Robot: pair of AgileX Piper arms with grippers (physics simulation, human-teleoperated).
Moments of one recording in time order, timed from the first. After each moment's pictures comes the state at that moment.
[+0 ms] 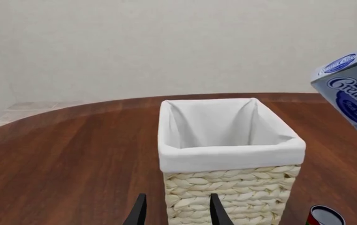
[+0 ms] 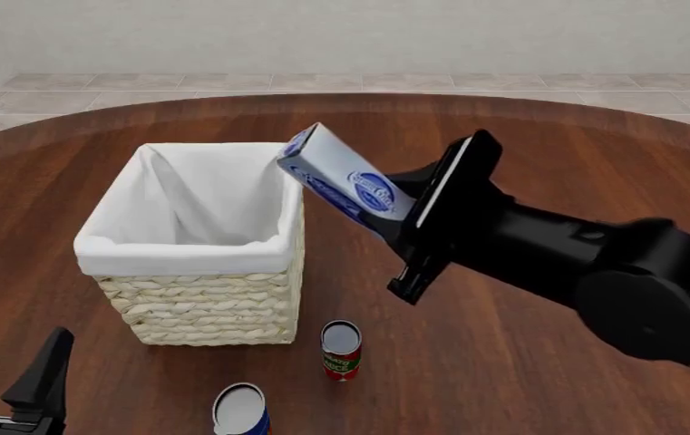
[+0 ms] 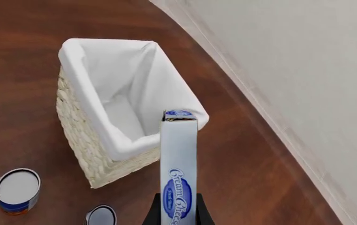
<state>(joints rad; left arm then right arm) -0.06 0.00 -0.01 0.00 0.00 0.74 1.20 -0.88 0.07 -0.54</state>
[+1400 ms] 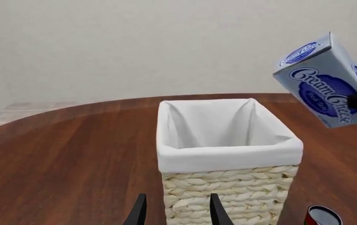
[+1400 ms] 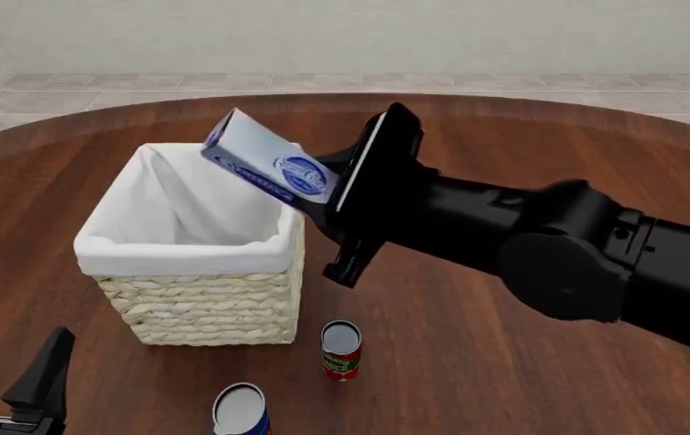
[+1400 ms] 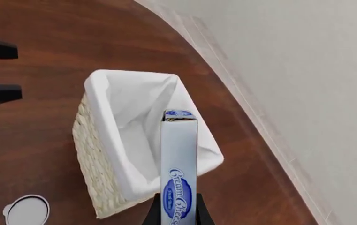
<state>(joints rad) -0.07 0.00 -0.01 0.00 0.00 0.85 1.35 -1.07 0.09 -0.59</state>
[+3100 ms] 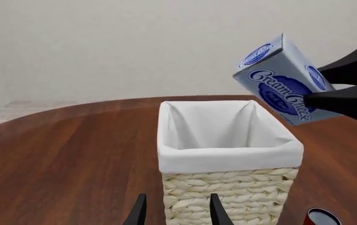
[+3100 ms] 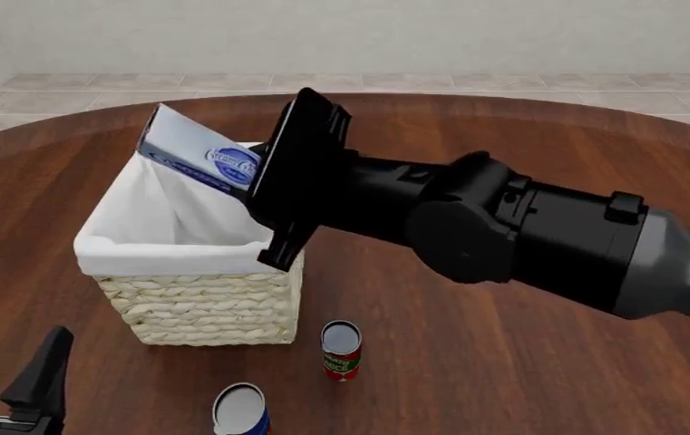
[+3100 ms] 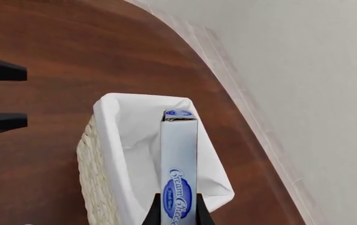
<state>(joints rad) -0.07 0.00 -0.01 0.00 -0.02 0.91 1.54 -1.28 0.12 -0.63</state>
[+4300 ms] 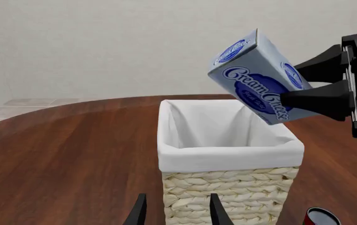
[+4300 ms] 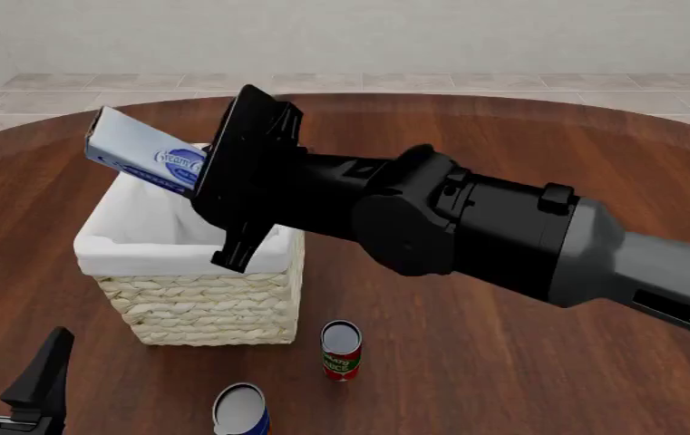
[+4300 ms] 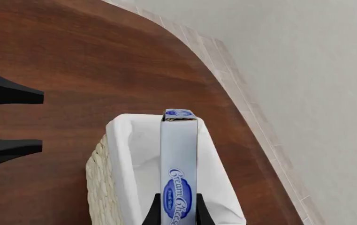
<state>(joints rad) -0.06 0.00 -0.01 0.00 -0.02 0.97 1.64 -1.41 0.15 -0.63</state>
